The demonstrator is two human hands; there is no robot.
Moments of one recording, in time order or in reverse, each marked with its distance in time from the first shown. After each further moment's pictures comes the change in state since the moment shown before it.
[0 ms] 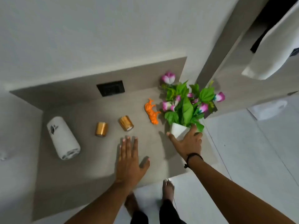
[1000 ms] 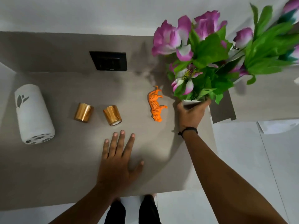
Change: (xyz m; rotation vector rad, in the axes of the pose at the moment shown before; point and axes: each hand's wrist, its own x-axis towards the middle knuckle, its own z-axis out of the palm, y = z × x) left_hand 0.002 -0.008 0.053 0.019 0.063 -0.018; right_hand 0.161 -0.036 0.074 0.628 0.283 -0.328
